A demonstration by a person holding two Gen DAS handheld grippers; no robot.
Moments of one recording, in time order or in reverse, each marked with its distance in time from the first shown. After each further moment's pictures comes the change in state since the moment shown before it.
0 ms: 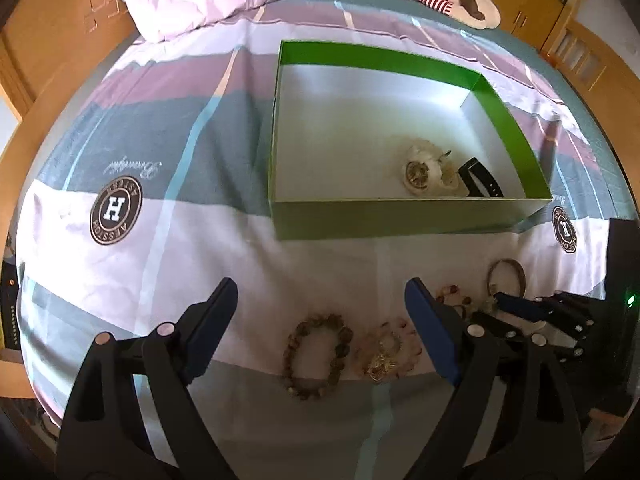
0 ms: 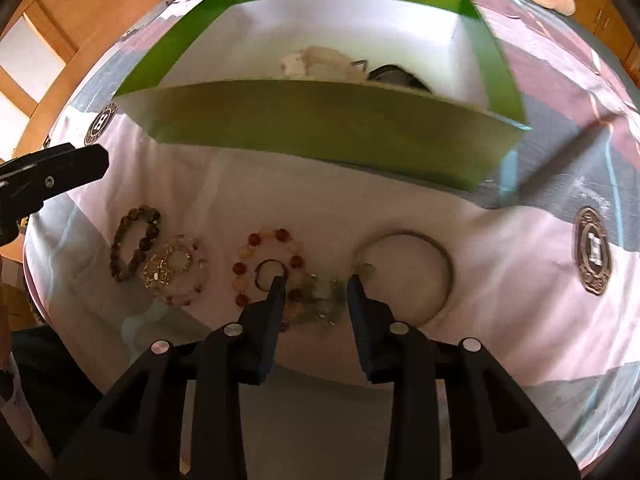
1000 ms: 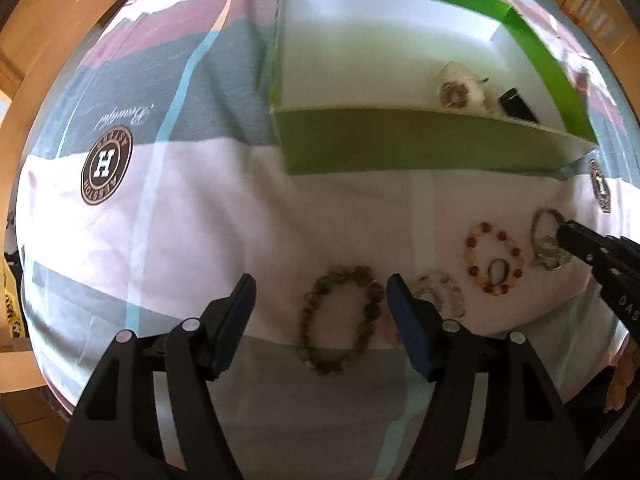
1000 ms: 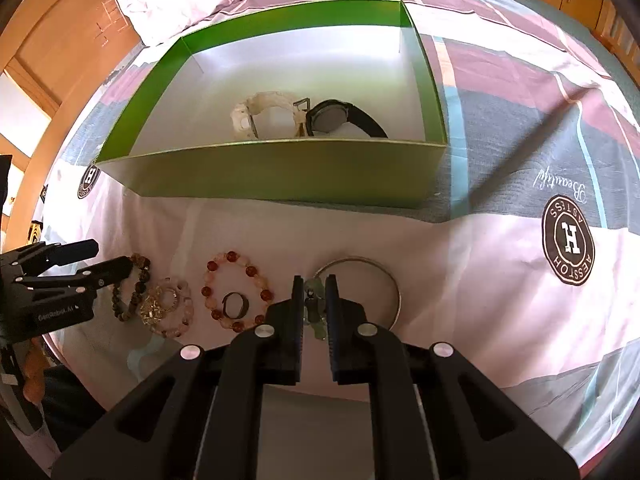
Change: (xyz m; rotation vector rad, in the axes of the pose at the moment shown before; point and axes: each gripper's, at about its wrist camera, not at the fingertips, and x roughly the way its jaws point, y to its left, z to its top) left arm 0.041 0.005 -0.016 0.028 0.212 0.085; right arm -0.028 -0.038 0.008 0.138 -0.079 -0.009
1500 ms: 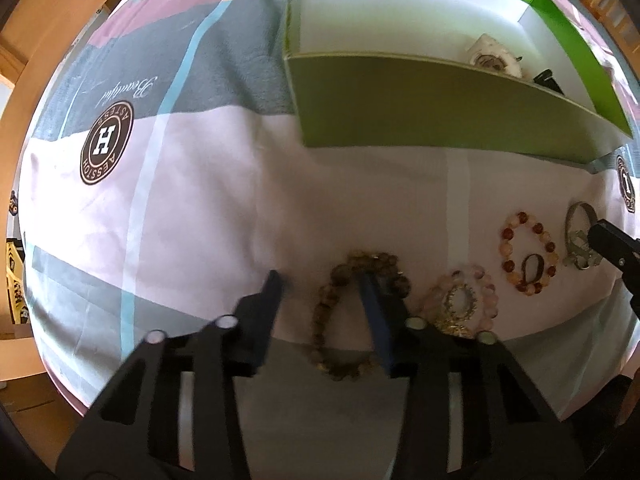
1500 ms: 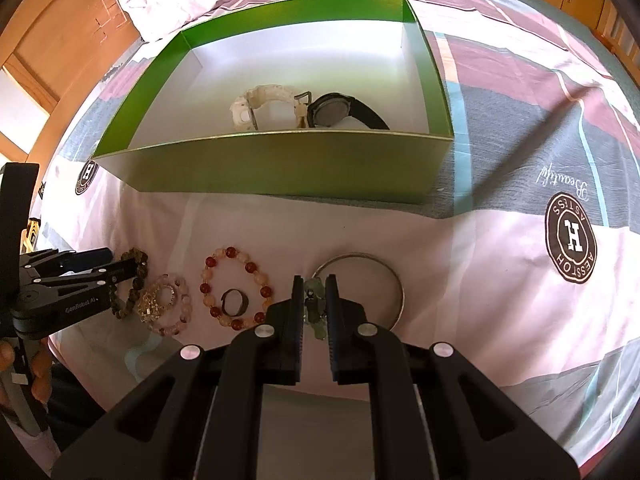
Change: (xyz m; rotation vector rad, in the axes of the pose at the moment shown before) left arm 0.028 -0.001 0.004 -0.025 0.041 0.048; right arm 0.002 0.002 -0.001 -0.004 0.005 -0.003
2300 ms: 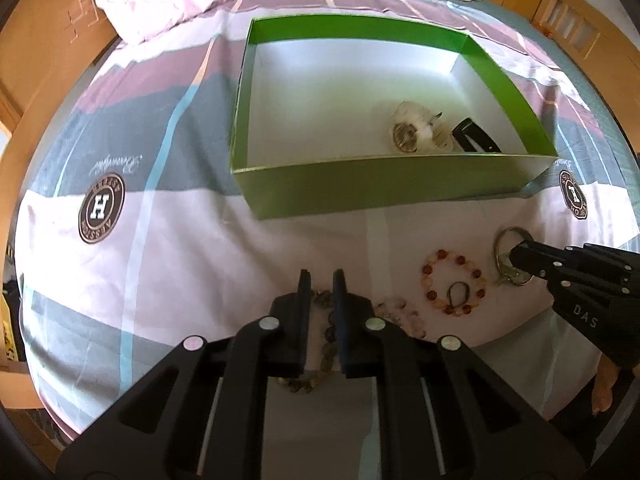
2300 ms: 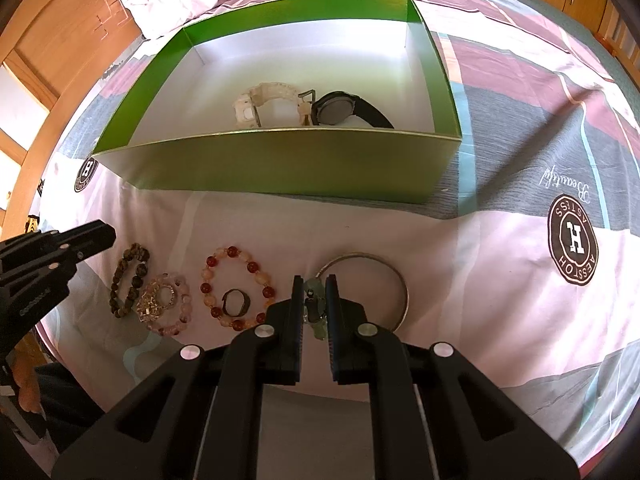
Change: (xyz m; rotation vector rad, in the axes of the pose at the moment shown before) left arm -0.065 -0.036 -0.003 0.081 -0.224 -0.089; right arm 0.004 0.002 0.000 -0.008 0.002 -0.004
